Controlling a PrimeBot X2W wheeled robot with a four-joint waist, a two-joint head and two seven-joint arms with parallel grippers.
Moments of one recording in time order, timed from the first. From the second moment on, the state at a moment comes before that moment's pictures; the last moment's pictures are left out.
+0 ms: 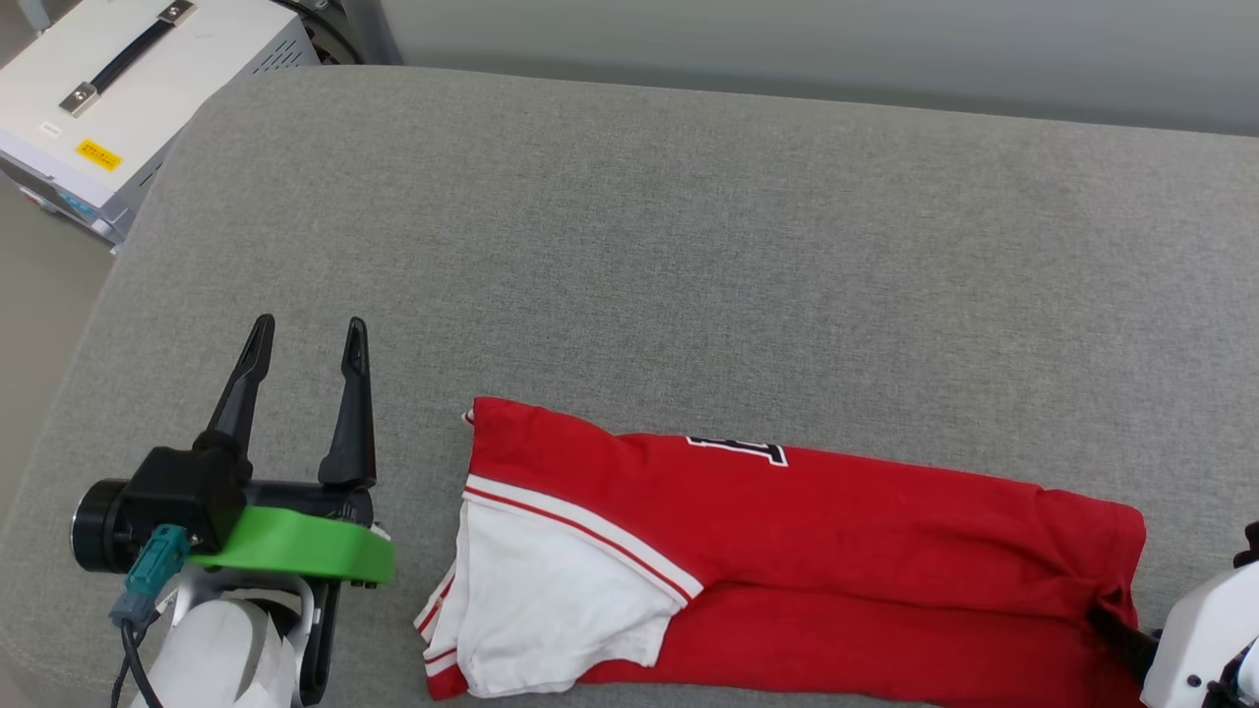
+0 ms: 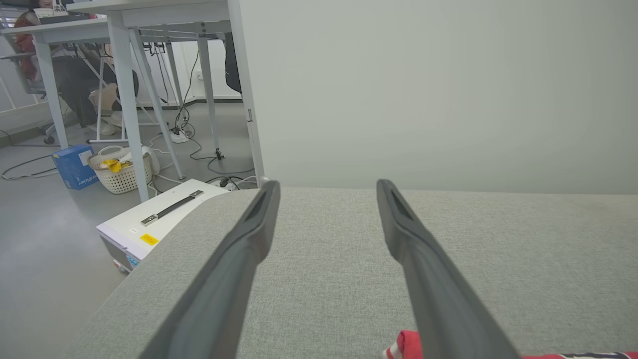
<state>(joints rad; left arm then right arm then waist) -0.13 0.36 -0.21 -0.07 -0.39 0.09 -0.26 0.05 -0.07 -0.36 -0.07 0.35 0.13 0.94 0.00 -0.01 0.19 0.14</state>
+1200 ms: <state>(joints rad) -0.08 0.19 -0.08 0.06 -0.22 -0.12 -0.26 0.01 -0.22 -0.41 0.08 0.35 0.13 0.72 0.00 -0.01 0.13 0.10</state>
